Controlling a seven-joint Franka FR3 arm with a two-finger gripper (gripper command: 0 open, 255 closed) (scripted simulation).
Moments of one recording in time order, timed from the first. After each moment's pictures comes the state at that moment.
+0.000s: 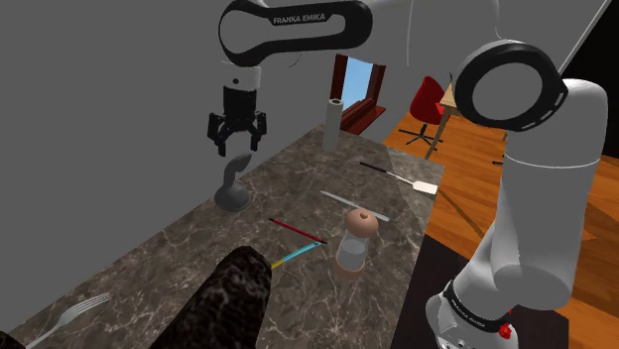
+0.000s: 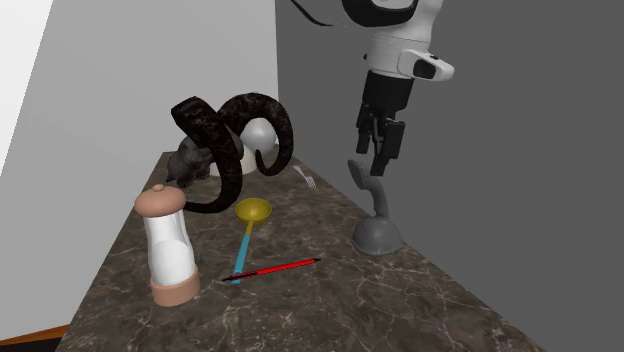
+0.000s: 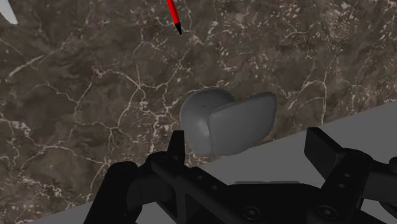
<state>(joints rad) 0.11 0.36 0.20 -1.43 0.15 1.75 0.31</state>
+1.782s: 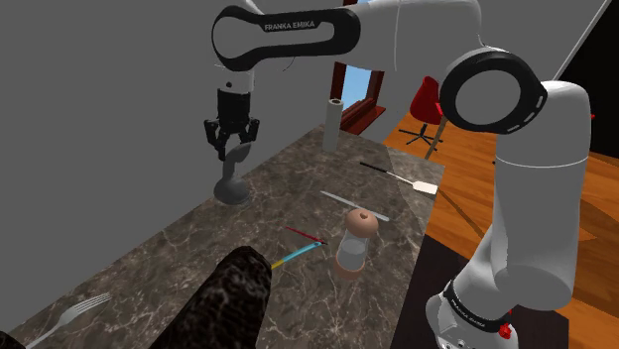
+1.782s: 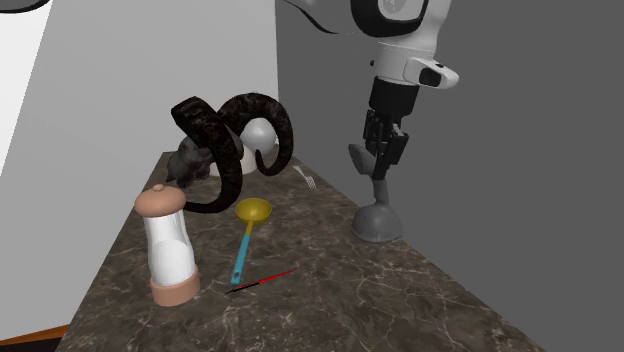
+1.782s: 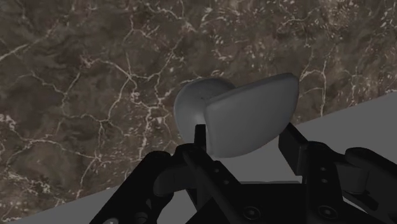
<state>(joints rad) 0.12 0.43 0.20 -1.37 0.15 1.75 0.32</state>
